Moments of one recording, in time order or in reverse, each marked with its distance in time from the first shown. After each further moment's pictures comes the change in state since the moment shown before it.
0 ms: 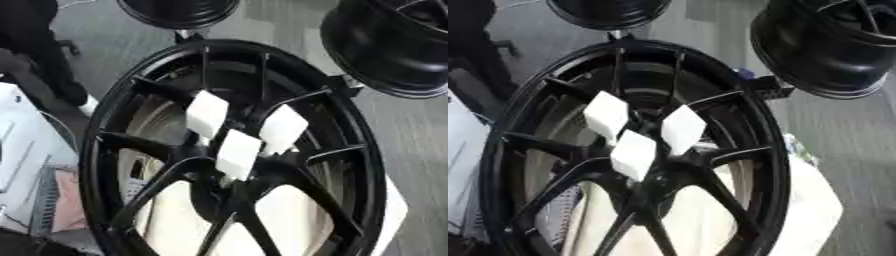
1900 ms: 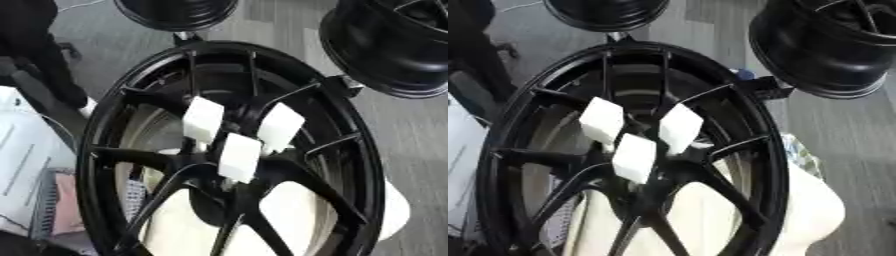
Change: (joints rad) left arm -0.010 -0.006 -0.006 0.000 0.012 -0.006 -0.012; right arm -0.149 -0.004 0.073 0.205 -0.358 -0.449 -0.354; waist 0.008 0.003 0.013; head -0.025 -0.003
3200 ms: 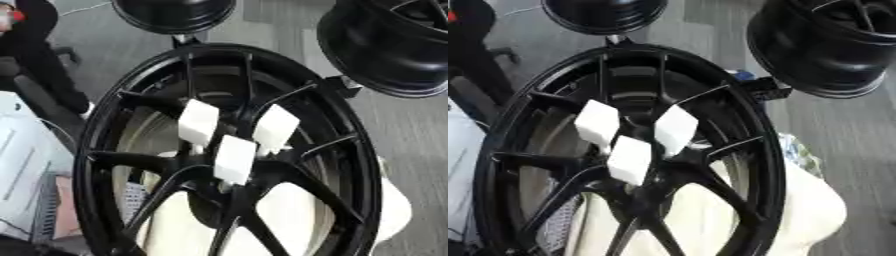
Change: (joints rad) left arm -0.004 0.000 0.000 0.000 0.006 -0.008 0.001; right arm 0.252 0.158 -0.022 -0.658 -0.171 -0.115 -0.129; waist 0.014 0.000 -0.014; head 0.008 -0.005
